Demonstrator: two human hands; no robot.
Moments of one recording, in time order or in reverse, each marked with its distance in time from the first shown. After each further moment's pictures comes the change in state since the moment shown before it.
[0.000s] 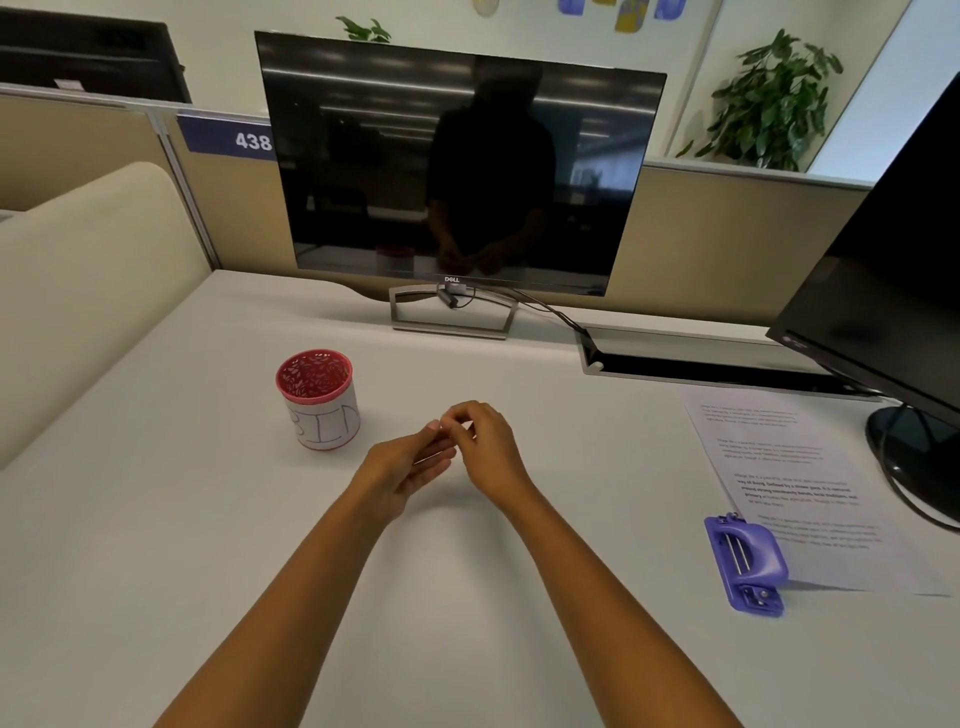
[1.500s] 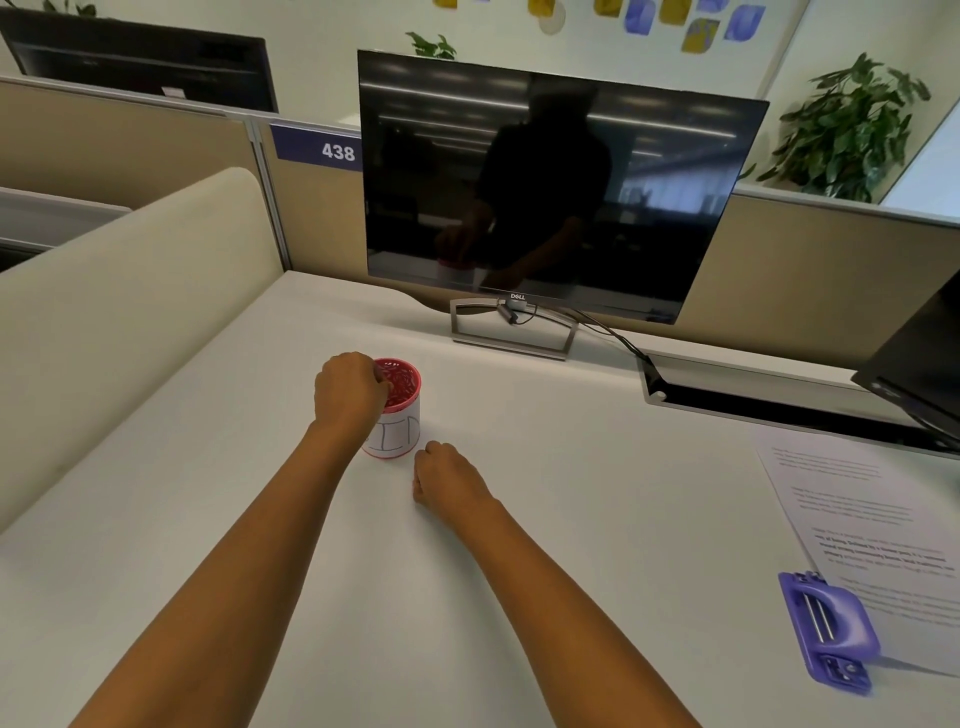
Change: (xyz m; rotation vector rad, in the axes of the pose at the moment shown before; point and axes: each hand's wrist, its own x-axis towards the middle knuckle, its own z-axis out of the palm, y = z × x) left_hand 0.021 0.103 -0.070 1.246 0.637 0.445; right_hand 0.020 -0.035 0.098 -0.720 -0.444 -0.207
